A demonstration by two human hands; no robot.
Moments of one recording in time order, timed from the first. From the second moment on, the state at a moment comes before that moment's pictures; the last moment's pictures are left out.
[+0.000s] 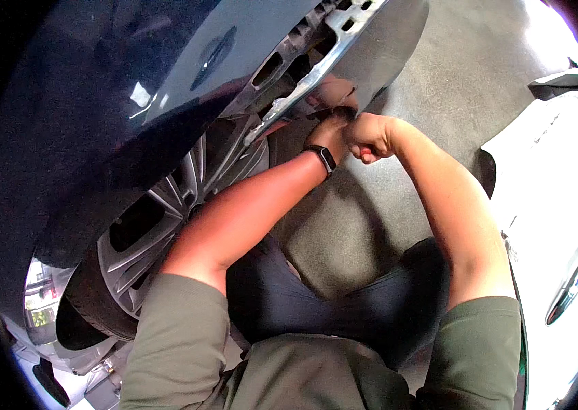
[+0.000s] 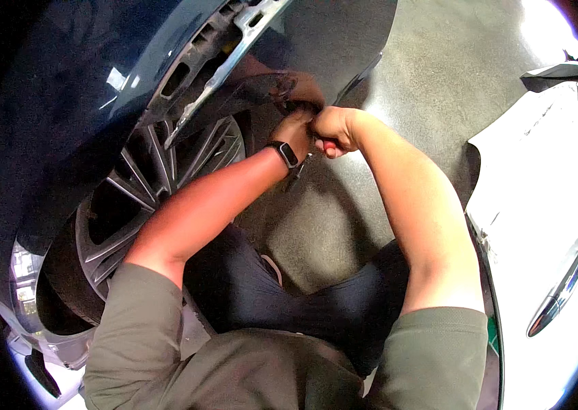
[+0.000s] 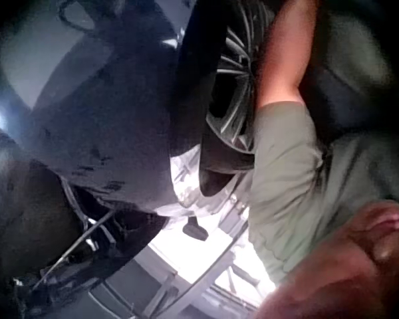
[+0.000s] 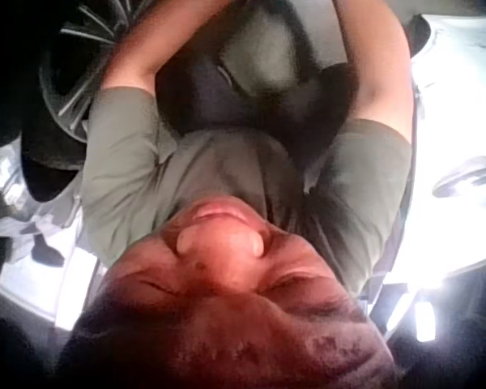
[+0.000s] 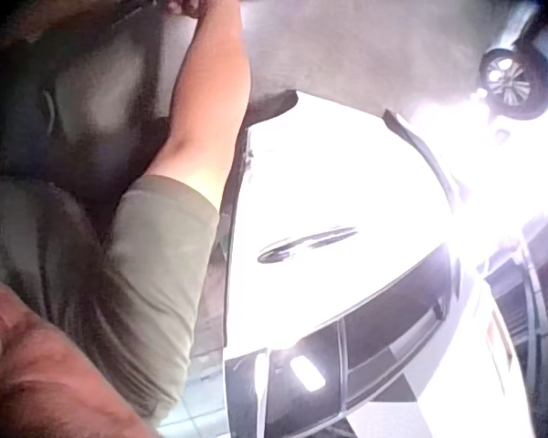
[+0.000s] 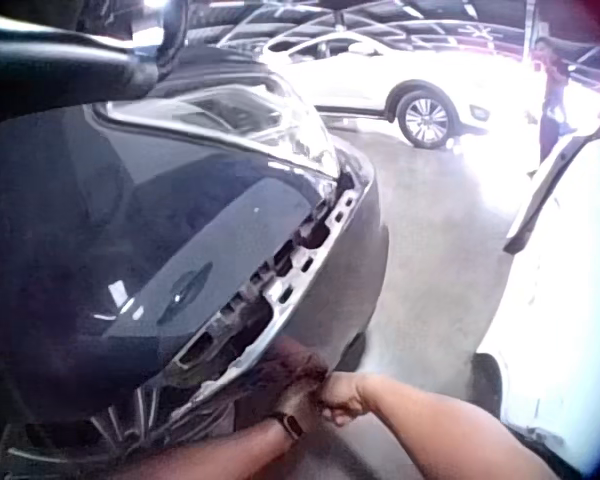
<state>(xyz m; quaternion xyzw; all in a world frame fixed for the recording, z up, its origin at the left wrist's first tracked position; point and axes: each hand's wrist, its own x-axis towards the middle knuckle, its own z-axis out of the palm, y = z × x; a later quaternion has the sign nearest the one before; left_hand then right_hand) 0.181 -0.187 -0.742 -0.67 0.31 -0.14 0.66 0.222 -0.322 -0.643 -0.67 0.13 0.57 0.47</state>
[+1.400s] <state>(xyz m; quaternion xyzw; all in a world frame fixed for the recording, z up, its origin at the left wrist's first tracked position) 0.180 -0.208 -0.622 -0.88 -0.10 0.13 -0.45 0.225 -0.320 -0.706 -0.67 -0.21 0.40 0.58</state>
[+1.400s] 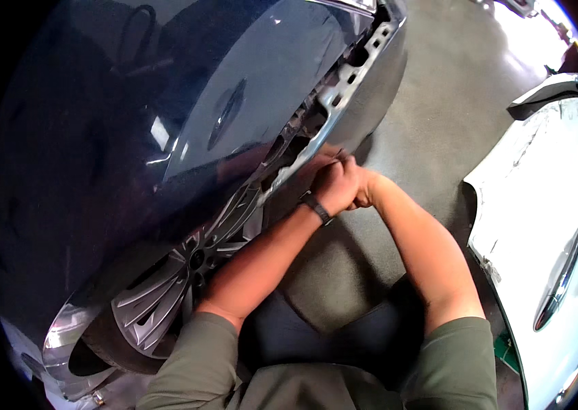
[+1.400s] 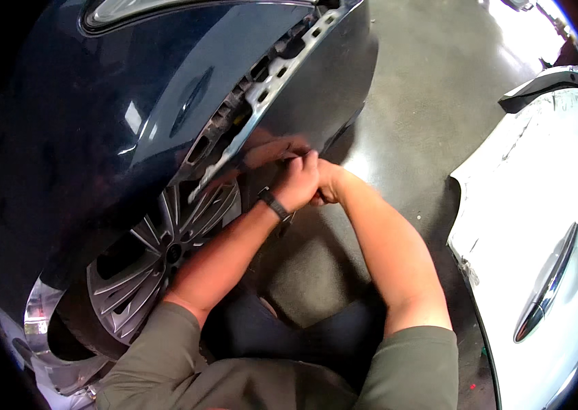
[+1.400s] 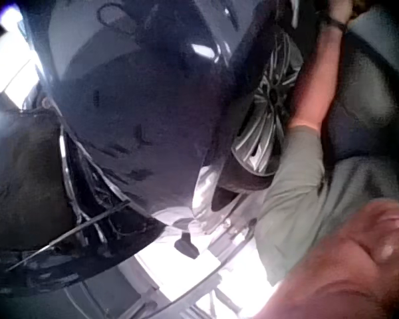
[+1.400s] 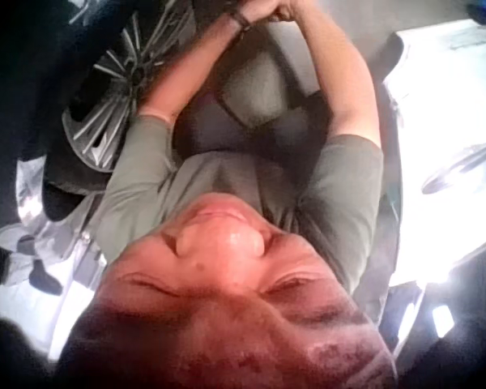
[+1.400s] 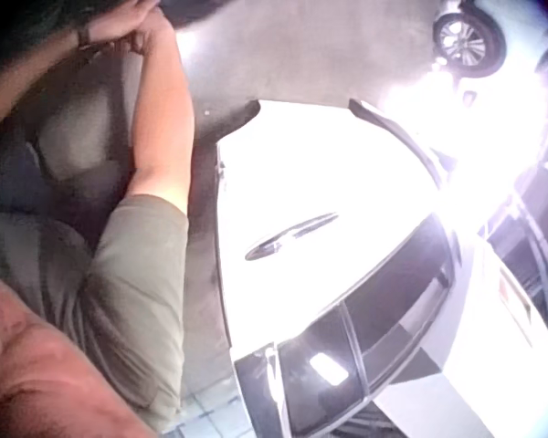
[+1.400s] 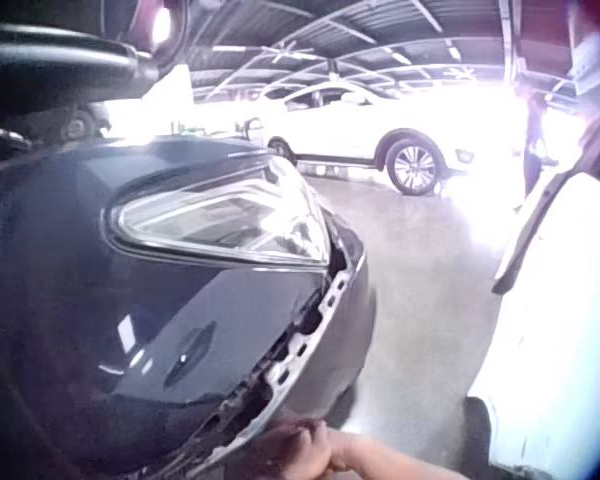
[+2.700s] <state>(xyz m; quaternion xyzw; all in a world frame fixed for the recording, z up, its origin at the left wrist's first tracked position) 0.215 -0.123 -0.859 -0.88 -0.10 0.04 -0.45 0.192 -0.226 -0.686 -0.97 0.15 0.20 0.03</state>
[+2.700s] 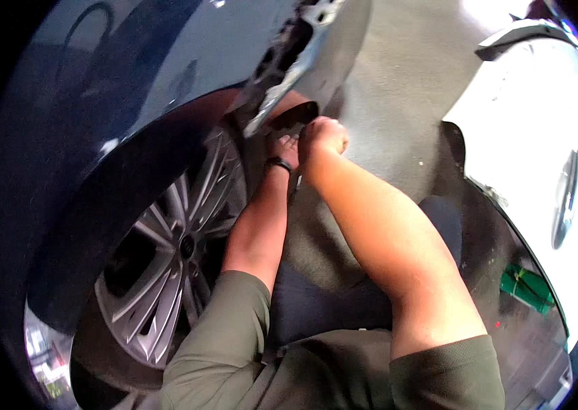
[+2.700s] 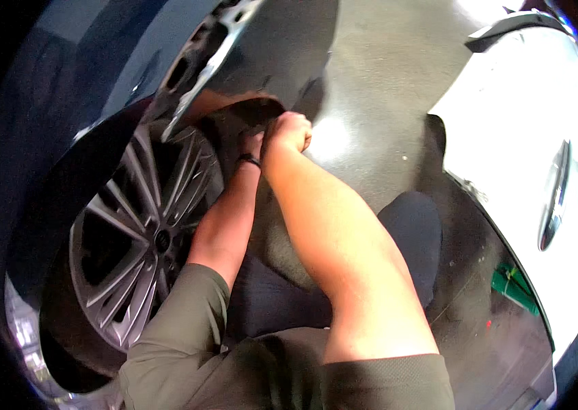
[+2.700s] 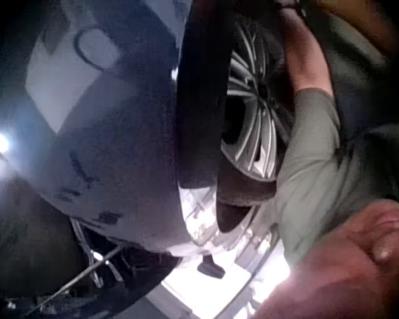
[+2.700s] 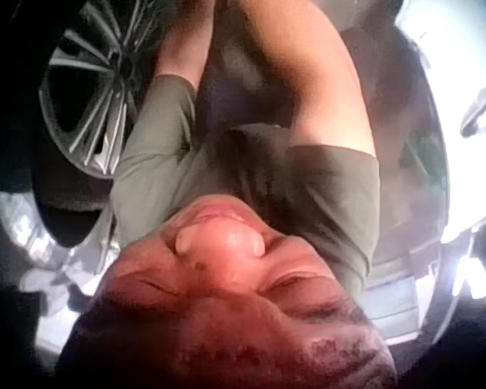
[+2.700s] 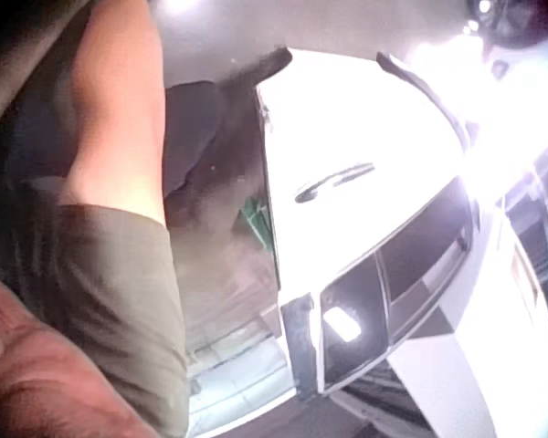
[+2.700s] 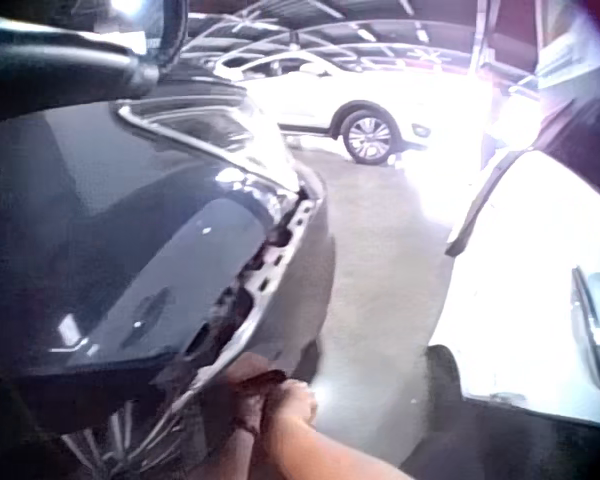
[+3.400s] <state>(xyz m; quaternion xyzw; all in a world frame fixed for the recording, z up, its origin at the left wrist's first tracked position) 0.306 -0.141 -0.972 -0.49 -0.35 0.12 -0.79 0.196 -0.259 -0.641 -0.91 0.13 0.32 0.22</state>
